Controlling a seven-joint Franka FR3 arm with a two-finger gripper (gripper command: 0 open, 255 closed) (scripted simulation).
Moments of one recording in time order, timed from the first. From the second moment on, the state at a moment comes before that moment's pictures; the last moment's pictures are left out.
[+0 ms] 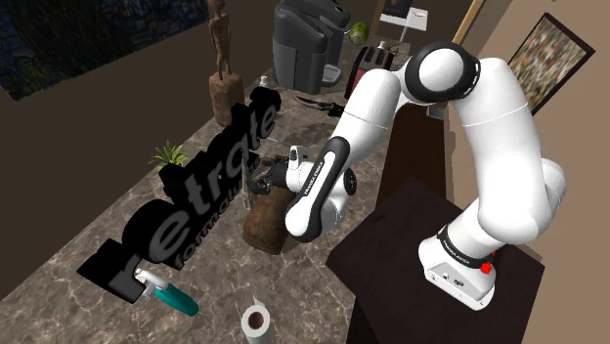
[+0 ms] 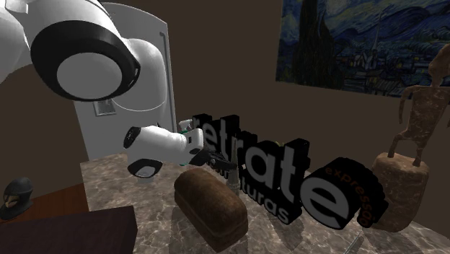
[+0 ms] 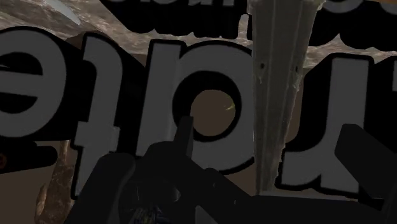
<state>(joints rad) -0.05 0.88 0.70 -2.31 0.40 4.29 -0.69</state>
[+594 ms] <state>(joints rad) 0.02 1.05 0.63 -2.16 0.30 4.35 -0.69</state>
